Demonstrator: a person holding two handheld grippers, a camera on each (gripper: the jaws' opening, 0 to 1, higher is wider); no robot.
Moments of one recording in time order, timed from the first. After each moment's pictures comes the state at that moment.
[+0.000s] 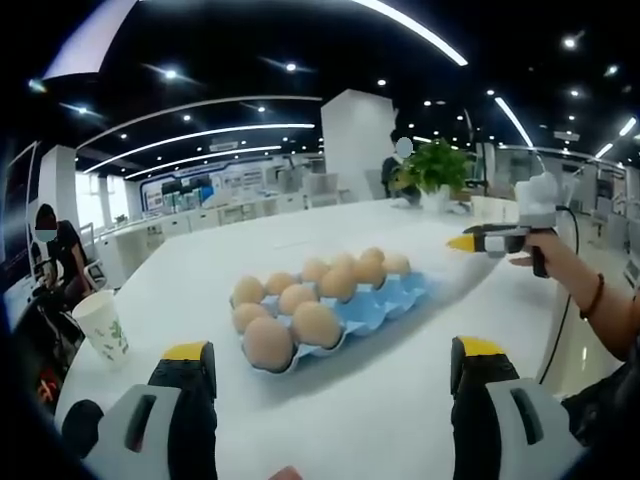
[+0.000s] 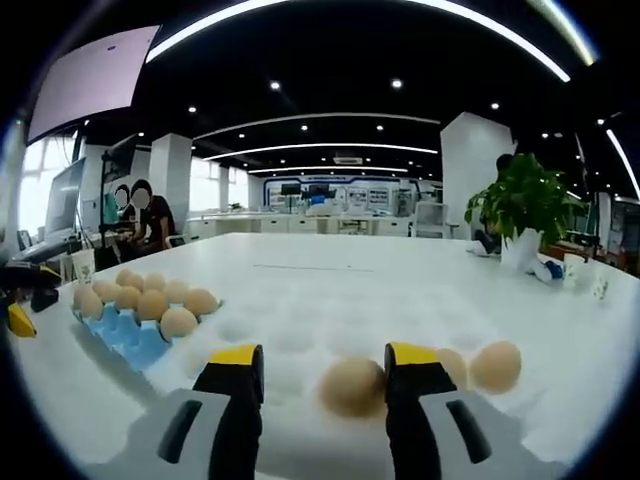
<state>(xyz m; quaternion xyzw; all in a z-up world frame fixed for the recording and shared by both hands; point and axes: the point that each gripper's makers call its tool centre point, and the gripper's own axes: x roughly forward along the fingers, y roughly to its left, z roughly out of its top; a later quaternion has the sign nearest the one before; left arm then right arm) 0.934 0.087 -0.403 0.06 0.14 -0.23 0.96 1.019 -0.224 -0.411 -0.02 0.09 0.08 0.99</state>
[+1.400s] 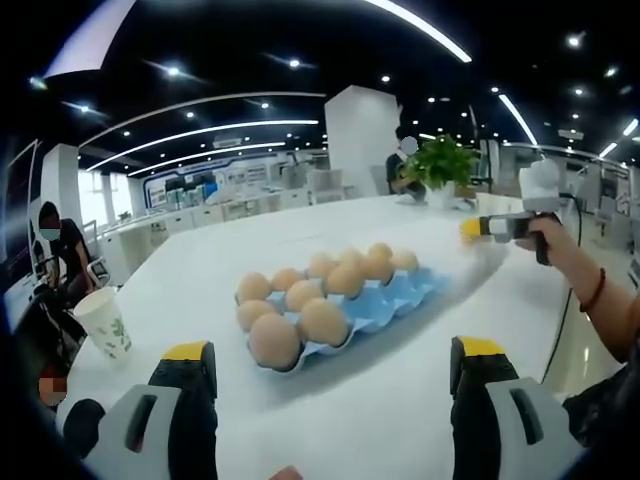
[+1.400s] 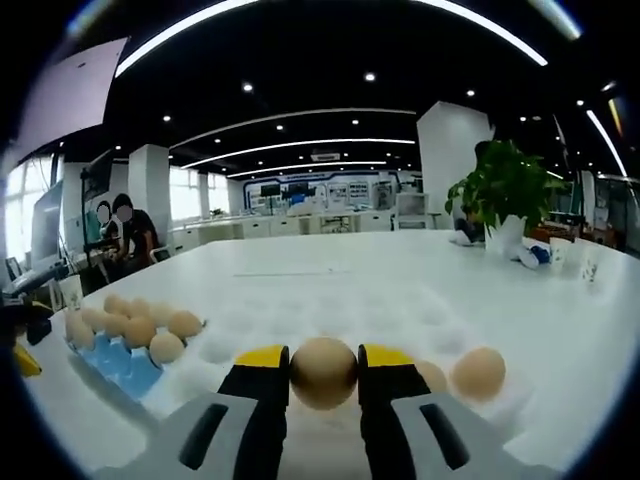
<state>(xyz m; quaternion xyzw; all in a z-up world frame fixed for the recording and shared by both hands) 0.937 0.091 -0.406 0.06 0.15 -0.21 0.96 1.024 -0.237 -0.392 0.02 0.09 0.05 0.99</state>
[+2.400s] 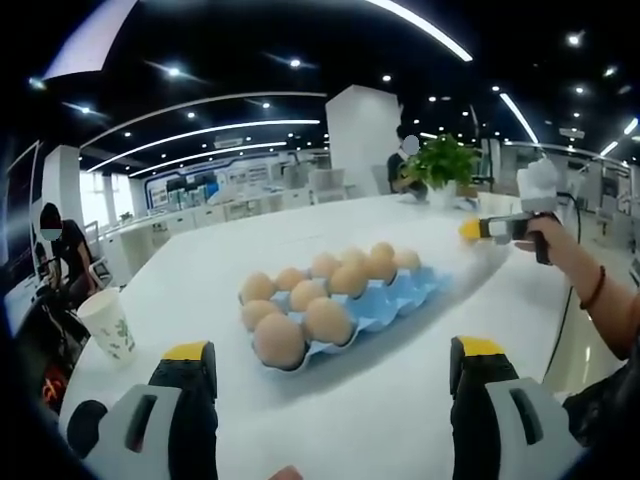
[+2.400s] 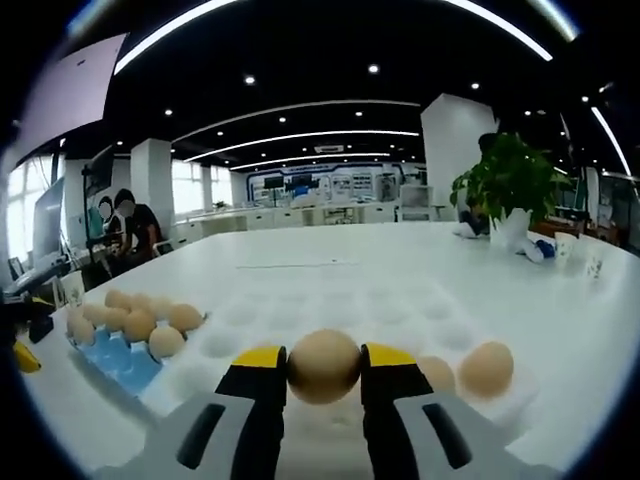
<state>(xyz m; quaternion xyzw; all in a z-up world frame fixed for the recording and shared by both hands) 0.938 0.095 -0.405 0.07 0.15 -0.21 0.96 1.026 -0.234 -0.403 0.02 0.11 0.05 0.99</state>
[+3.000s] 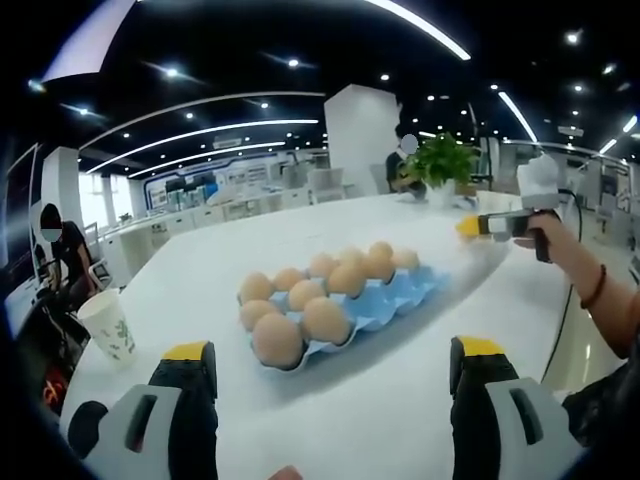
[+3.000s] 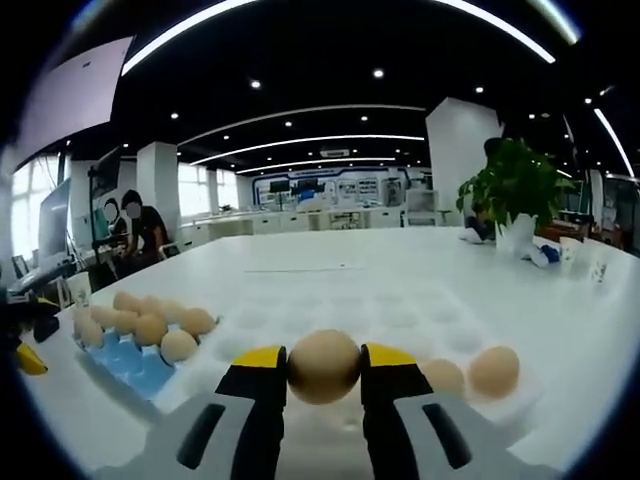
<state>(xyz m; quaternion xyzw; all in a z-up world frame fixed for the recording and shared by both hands) 0.935 0.095 -0.404 0.07 0.15 -0.21 0.96 1.022 -0.218 -0.397 0.02 0.10 0.07 0.99</state>
